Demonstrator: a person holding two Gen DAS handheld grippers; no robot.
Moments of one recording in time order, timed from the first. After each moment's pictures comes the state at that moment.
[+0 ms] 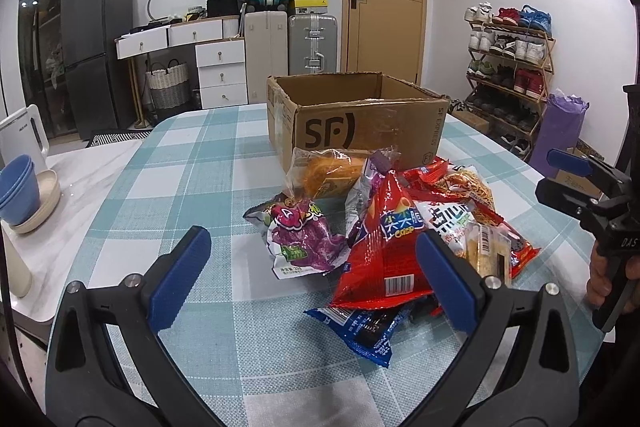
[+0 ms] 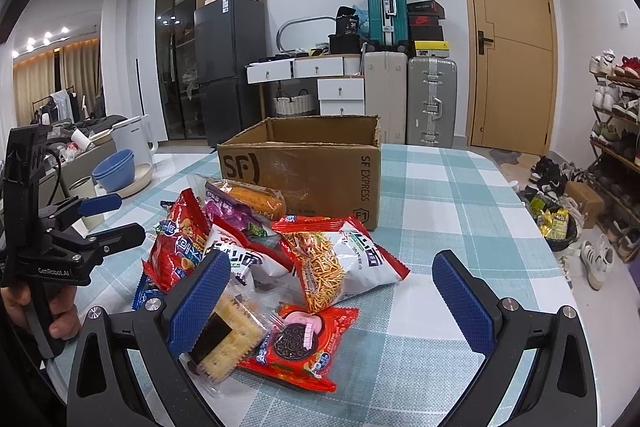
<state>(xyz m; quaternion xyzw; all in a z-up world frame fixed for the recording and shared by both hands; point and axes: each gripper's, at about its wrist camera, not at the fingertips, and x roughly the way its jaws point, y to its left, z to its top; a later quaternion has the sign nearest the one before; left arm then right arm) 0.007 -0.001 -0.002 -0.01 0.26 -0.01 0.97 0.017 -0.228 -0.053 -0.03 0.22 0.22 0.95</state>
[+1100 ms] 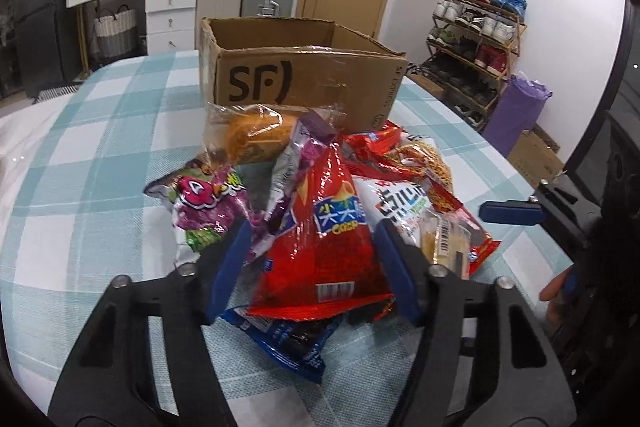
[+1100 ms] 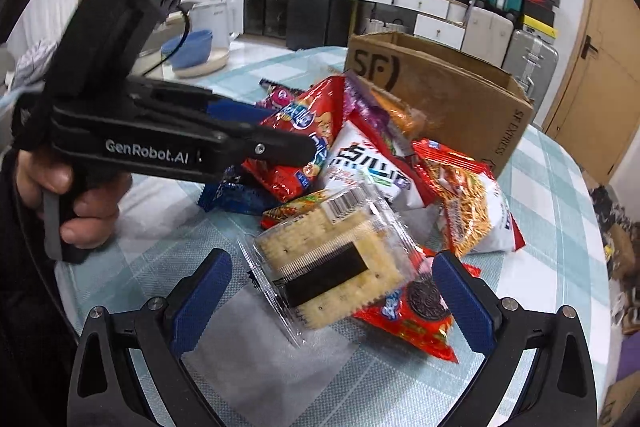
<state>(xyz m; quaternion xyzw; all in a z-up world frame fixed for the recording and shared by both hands) 0.054 -0.024 -0.020 -0.06 0.35 -0.12 0.93 -0.003 -0.137 -0.087 -0.20 0.32 0.34 0.86</state>
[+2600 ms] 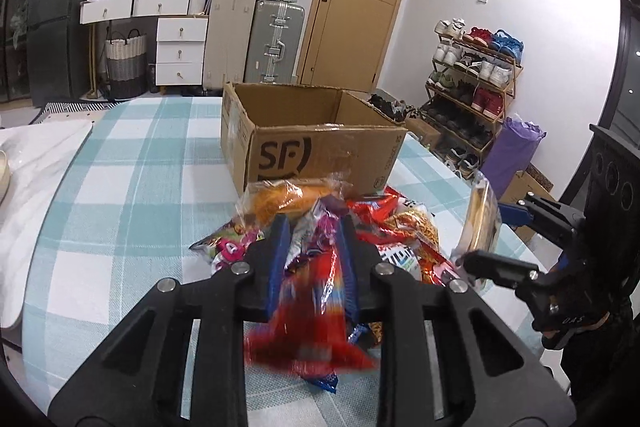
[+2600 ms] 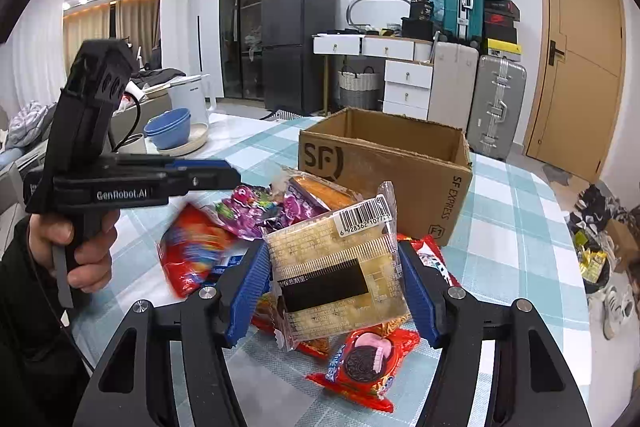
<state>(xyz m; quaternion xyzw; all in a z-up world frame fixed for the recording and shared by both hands) 0.032 0.010 0.036 -0.09 0.28 -0.10 0.95 0.018 -0.173 -0.025 -0.10 0.26 0.33 0.90</state>
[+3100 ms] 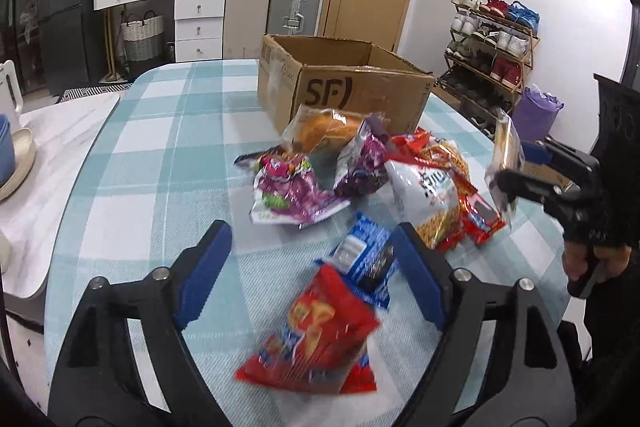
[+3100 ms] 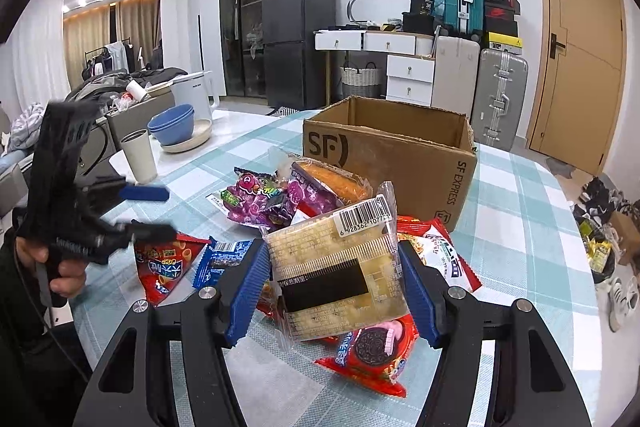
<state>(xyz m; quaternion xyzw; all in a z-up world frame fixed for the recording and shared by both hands) -0.020 0.032 0.003 -0.06 0.34 -0.07 0.94 0.012 -0.176 -0.032 -0.09 0.26 0.34 0.90</state>
